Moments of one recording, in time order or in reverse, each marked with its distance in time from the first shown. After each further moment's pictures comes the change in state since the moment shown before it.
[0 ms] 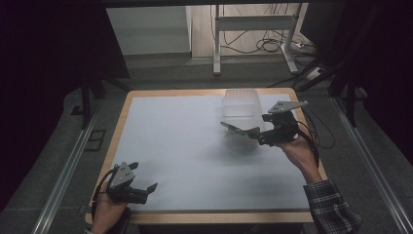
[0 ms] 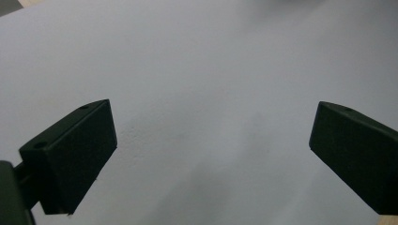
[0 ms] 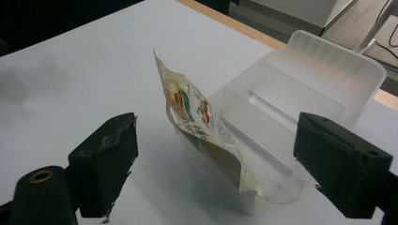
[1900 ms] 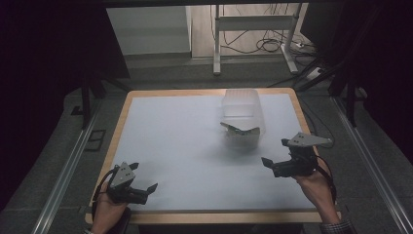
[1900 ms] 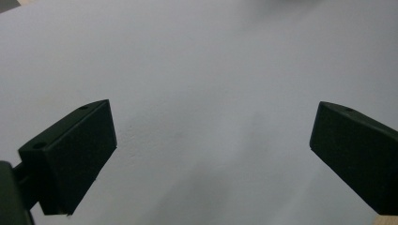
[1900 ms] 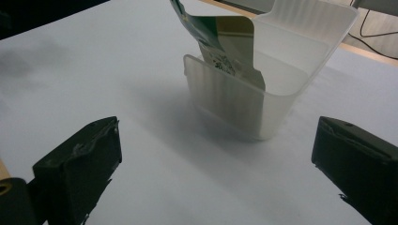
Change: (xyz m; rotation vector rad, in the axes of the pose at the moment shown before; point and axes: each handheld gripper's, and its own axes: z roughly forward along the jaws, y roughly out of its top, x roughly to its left) left arm -0.001 0.000 0.000 0.006 -0.003 -0.003; right arm 0.030 -0.075 -0.045 -0.043 -0.076 0.056
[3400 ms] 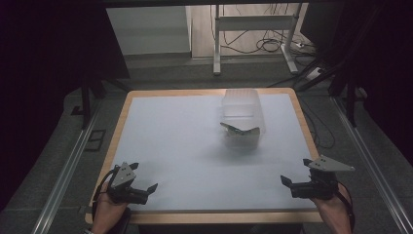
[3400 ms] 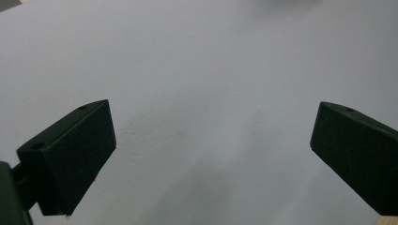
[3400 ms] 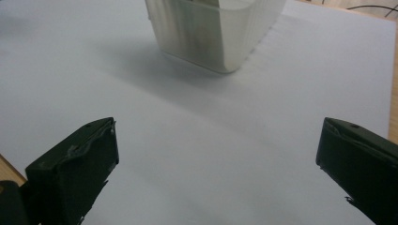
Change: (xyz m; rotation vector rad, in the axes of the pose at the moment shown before) left arm -0.001 0.000 0.001 0.007 0.006 0.003; right arm -0.006 -0.067 -0.037 0.018 -0.124 0.068
